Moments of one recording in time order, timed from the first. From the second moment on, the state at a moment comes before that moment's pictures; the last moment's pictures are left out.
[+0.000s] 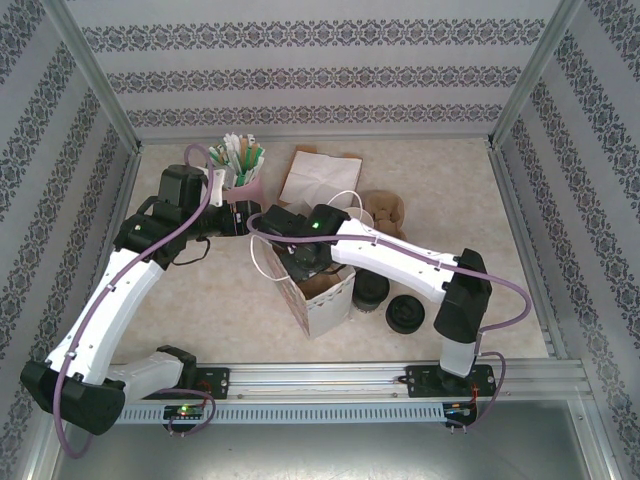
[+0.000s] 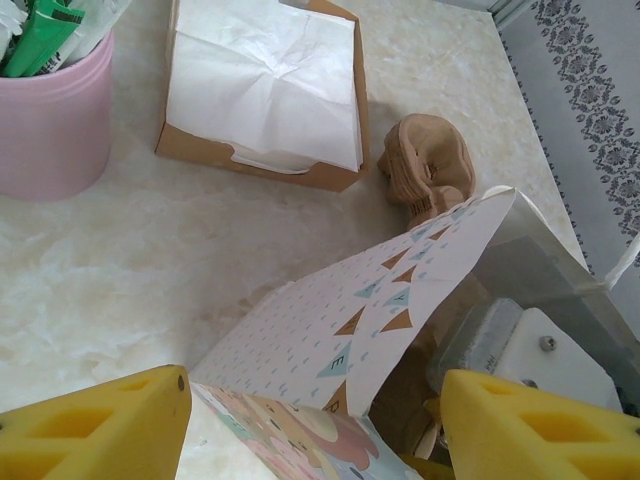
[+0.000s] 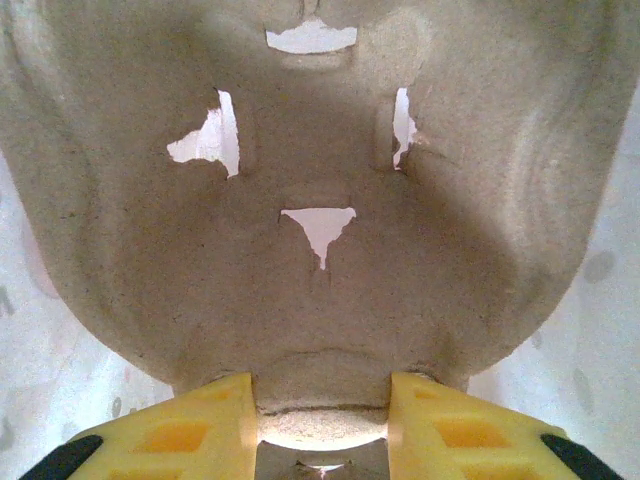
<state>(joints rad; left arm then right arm) -0.30 1.12 1.24 -0.82 0.30 -0.39 1.04 1.84 1.75 -1.25 0.14 0.50</state>
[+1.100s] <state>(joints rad) -0.29 1.12 1.22 -0.84 0.26 -0.39 0.99 1.94 1.58 -1.09 0.04 0.50</state>
